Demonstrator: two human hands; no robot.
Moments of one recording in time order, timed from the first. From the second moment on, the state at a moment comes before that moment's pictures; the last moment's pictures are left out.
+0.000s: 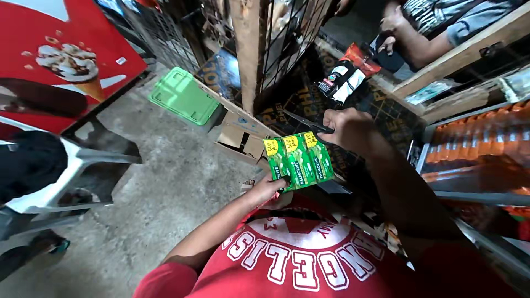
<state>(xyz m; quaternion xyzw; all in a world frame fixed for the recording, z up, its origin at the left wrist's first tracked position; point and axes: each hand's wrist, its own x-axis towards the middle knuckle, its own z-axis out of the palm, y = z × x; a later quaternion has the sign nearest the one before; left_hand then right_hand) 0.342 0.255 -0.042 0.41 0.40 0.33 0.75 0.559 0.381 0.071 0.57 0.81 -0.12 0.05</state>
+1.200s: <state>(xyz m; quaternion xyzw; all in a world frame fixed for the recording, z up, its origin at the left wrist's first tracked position) 0.370 0.240 -0.055 0.44 0.36 0.26 0.78 0.603 0.372 0.071 0.55 0.81 -0.19 0.08</state>
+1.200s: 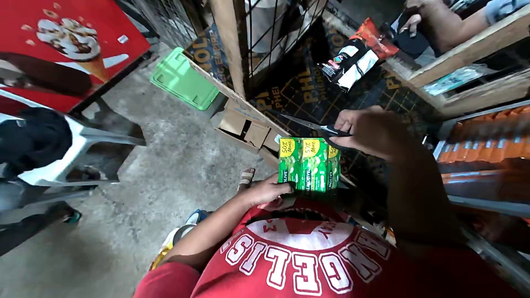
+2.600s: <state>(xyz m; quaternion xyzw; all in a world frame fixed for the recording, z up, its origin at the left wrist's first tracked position) 0.406 0.247 -0.043 0.29 0.50 0.36 0.73 0.638 0.363 0.093 0.62 0.76 -0.19 0.05</state>
